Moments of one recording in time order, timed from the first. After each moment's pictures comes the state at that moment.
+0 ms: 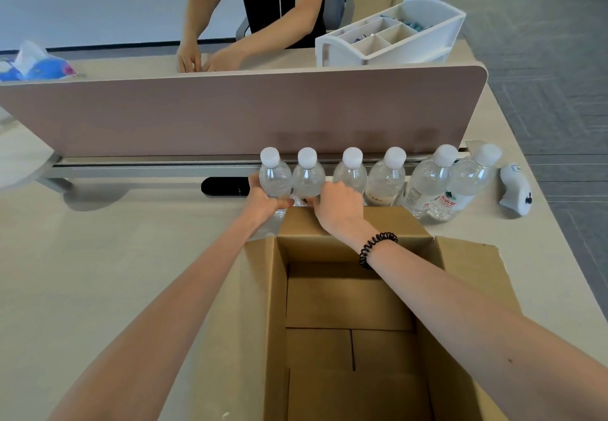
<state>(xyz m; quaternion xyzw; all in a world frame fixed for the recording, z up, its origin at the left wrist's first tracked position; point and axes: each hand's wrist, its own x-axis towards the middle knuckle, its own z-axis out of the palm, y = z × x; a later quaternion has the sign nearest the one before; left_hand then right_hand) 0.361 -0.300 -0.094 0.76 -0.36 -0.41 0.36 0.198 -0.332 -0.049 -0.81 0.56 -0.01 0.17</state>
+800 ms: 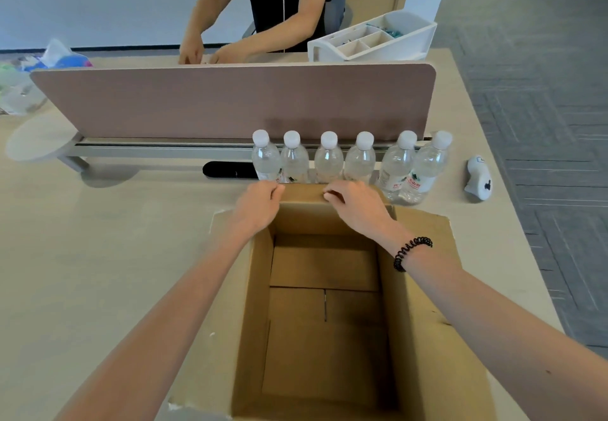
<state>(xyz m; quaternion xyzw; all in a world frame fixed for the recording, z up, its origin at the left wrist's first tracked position) 0.299 -0.227 -0.045 0.78 -0.57 -0.19 0.18 0.089 -0.292 -0.031 -0.87 0.42 -0.12 0.22</state>
